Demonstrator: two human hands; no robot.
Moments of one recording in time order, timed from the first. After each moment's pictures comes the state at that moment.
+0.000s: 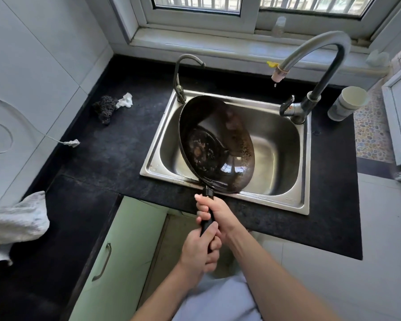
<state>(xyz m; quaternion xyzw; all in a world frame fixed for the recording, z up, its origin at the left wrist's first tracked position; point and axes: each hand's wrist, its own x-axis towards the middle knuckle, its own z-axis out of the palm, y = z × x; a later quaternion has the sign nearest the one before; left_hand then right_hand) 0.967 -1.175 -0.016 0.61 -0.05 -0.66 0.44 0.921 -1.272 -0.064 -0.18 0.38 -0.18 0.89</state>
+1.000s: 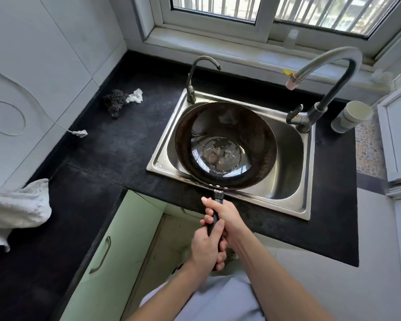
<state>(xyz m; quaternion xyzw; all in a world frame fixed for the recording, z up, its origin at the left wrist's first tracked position) 0.960 -1.170 -0.025 0.65 -0.08 -0.59 0.47 0.922 -1.259 -0.053 -0.22 0.47 -0.19 0.84</state>
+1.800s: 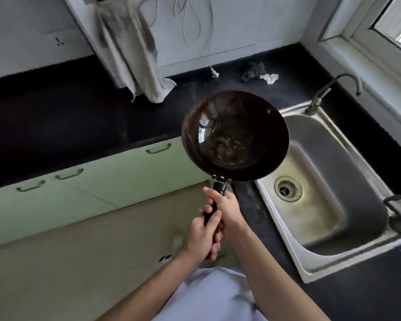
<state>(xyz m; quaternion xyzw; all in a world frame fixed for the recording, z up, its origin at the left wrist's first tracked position) 0.824 -1.147 -0.004 0.68 0.15 -0.29 0.65 0.871 -1.235 -0.036 -0.45 0.32 0.15 0.82</state>
